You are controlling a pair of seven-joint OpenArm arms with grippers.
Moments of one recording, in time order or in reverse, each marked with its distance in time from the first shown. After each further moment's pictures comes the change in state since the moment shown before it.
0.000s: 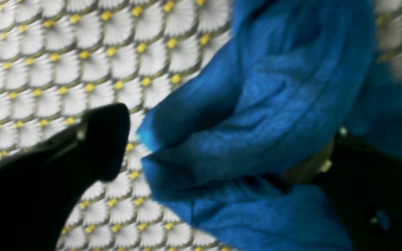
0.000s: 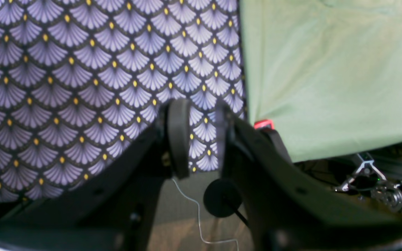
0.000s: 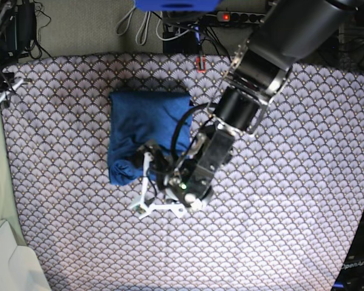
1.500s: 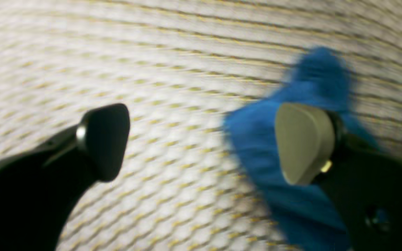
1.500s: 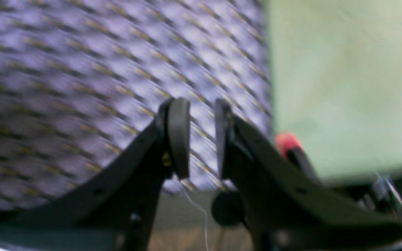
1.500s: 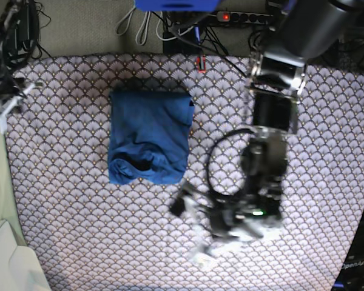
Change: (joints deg) left arm 0.9 -7.1 -19.1 24.9 -8.2 0.7 14.0; right arm 2.5 -1.2 -5.6 0.2 0.2 0.0 0.0
